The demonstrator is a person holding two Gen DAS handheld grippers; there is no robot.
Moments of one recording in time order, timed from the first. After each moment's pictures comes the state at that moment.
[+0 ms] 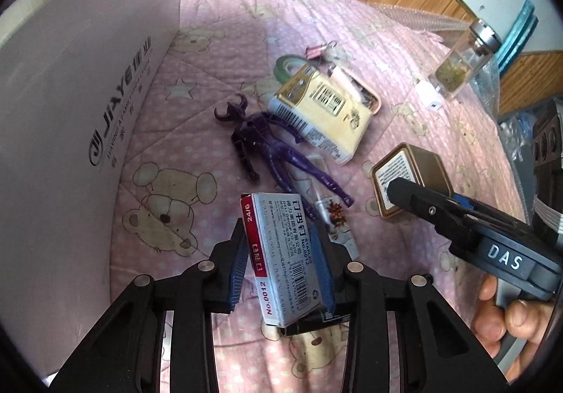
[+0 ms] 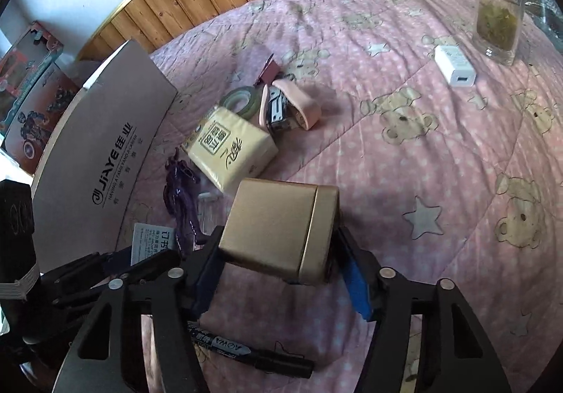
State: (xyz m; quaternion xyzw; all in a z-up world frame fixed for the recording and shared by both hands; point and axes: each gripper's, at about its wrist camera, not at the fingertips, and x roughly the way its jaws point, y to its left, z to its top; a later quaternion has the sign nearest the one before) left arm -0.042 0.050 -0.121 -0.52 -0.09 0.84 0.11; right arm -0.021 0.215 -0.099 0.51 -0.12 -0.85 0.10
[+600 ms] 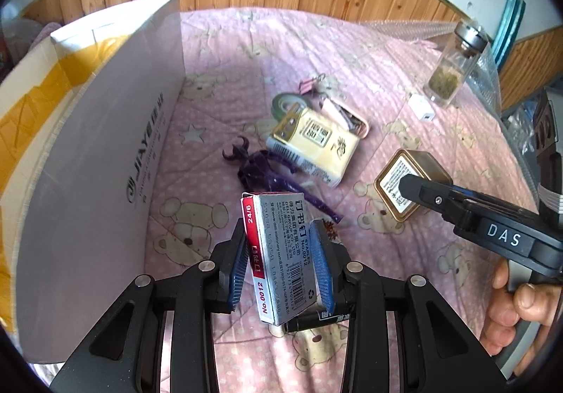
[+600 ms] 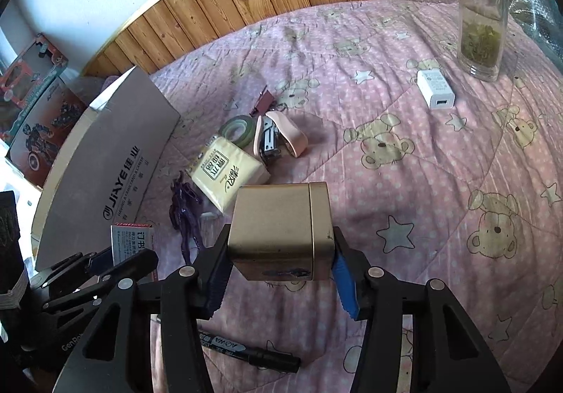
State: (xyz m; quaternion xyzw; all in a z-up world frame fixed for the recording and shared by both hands) left arm -0.029 0.054 -0.090 -0.48 -0.03 0.87 0.10; right arm -0.013 0.234 -0.077 0.48 -0.13 -0.86 0.10
